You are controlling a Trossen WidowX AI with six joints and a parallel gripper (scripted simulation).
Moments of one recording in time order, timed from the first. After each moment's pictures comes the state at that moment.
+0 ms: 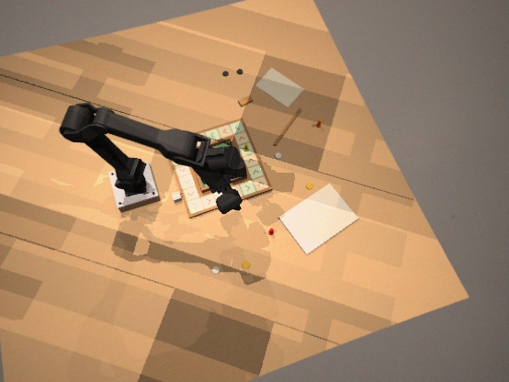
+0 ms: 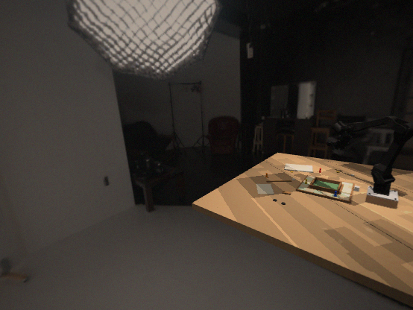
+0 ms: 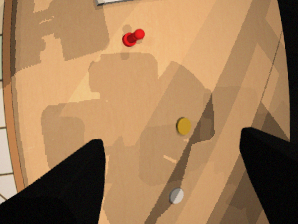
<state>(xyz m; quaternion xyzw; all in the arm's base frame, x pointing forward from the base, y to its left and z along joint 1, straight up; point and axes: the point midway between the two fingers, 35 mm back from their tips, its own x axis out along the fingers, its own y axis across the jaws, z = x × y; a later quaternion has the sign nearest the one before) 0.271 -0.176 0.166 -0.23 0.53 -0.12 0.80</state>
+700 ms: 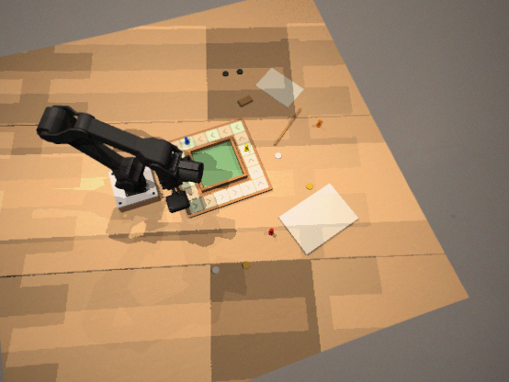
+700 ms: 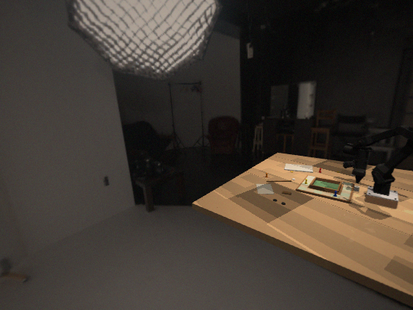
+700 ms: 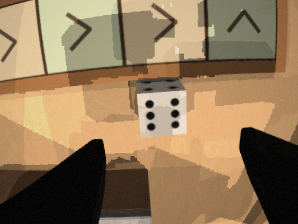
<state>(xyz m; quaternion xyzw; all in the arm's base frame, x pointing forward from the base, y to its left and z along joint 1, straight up) 0.120 -0.062 0.048 -0.03 0.70 0.02 0.71</state>
